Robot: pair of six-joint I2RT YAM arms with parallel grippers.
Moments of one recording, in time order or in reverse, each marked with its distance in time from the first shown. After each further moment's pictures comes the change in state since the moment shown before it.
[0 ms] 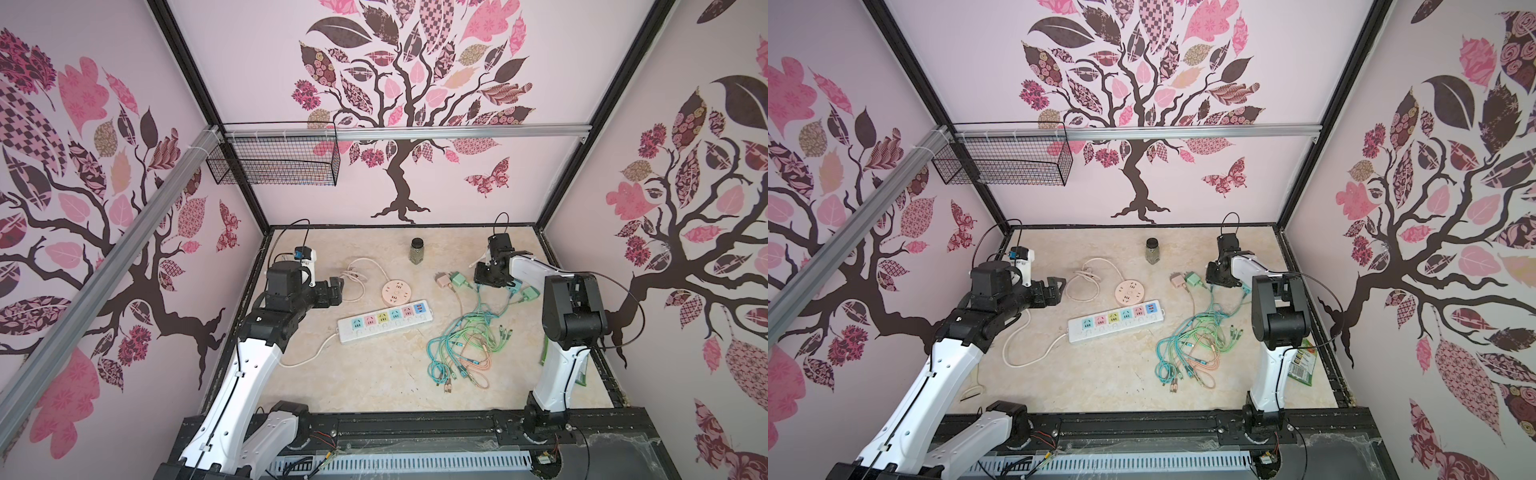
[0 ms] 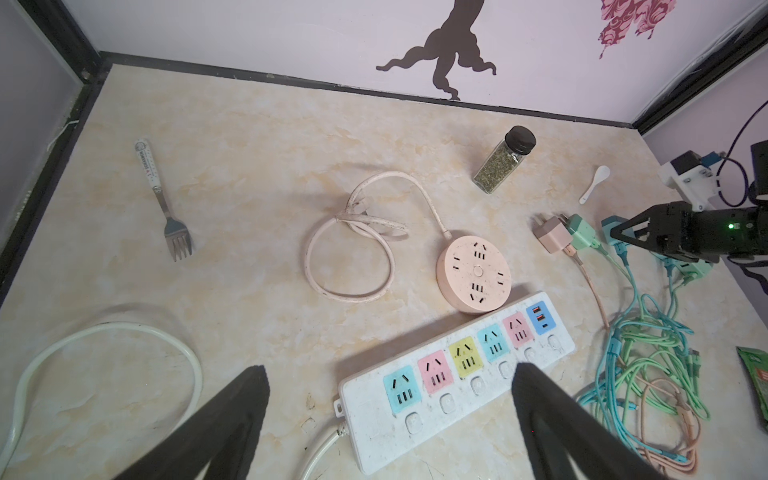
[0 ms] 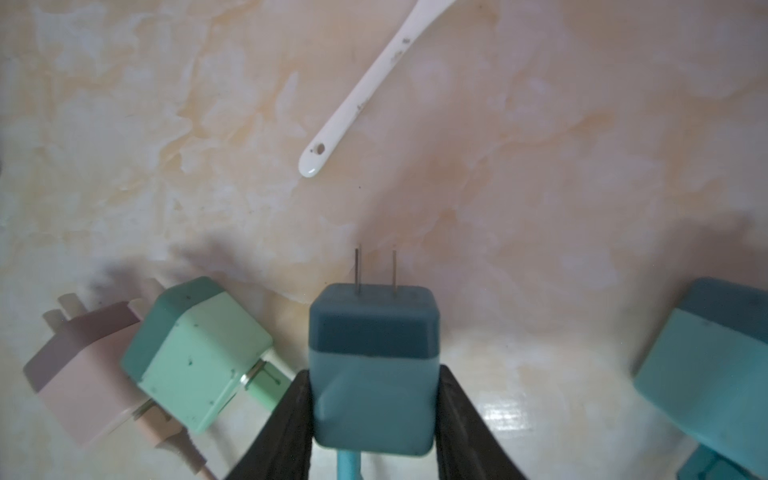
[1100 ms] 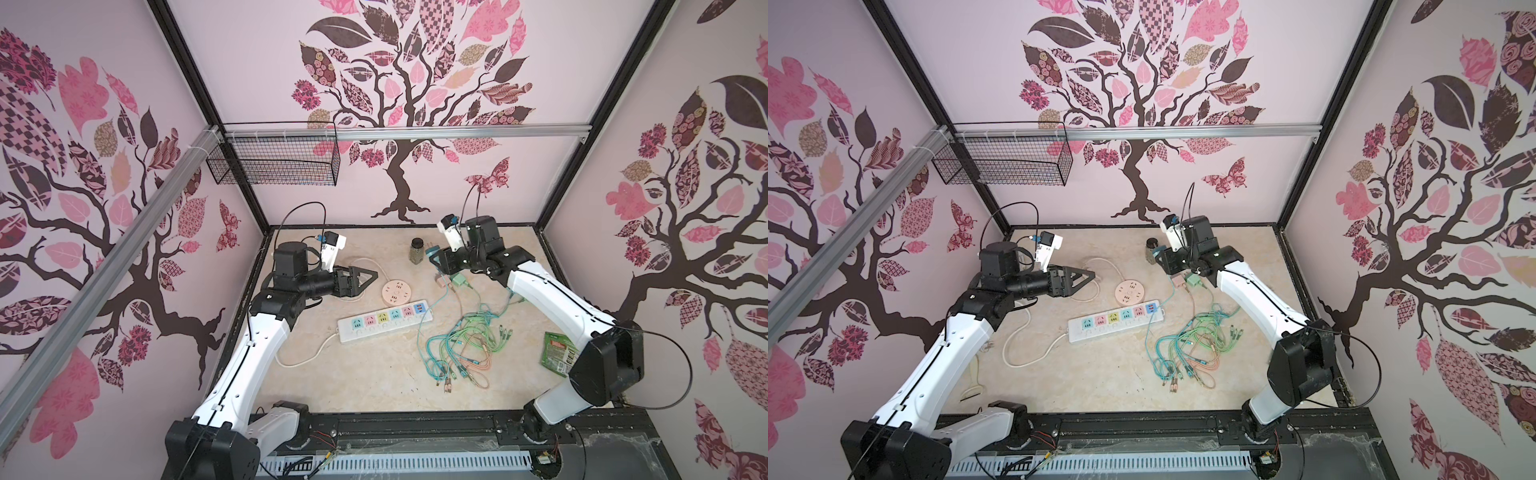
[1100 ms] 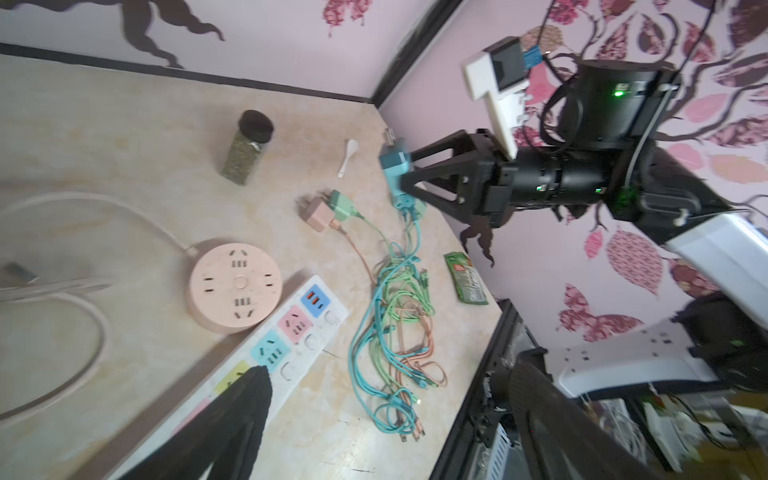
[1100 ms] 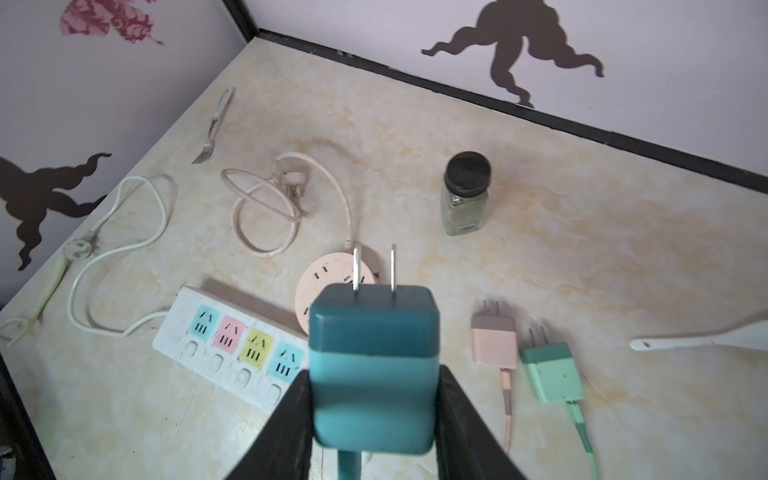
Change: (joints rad) left arm 0.000 0.171 0.096 0.187 0.772 -0.130; right arm 0.382 -0.384 0.027 0.022 -0.202 -0.267
